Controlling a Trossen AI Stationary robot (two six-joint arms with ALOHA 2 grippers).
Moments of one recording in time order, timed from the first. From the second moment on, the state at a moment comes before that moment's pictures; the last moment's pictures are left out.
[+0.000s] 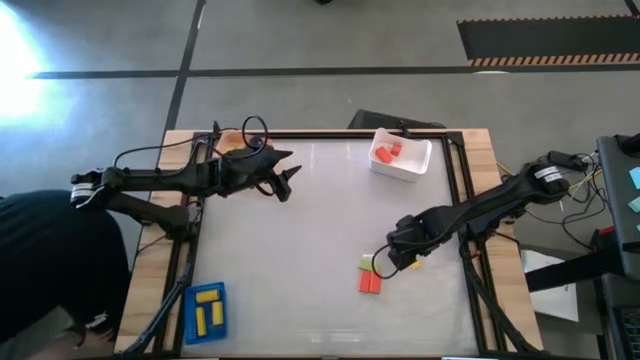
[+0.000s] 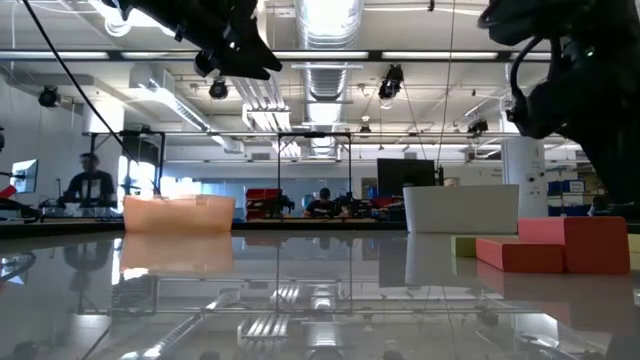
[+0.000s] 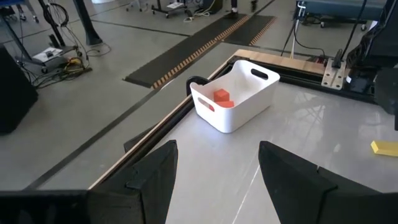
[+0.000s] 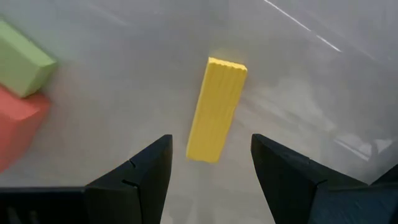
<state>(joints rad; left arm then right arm) 0.16 1.13 0.86 -0.04 -0.39 -0.09 0.29 1.42 0.83 -0.96 -0.14 1.33</state>
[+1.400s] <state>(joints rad) 0.00 1.03 0.86 -0.12 -0.18 -0.12 0.29 1.56 0.83 -0.87 0.05 1.11</state>
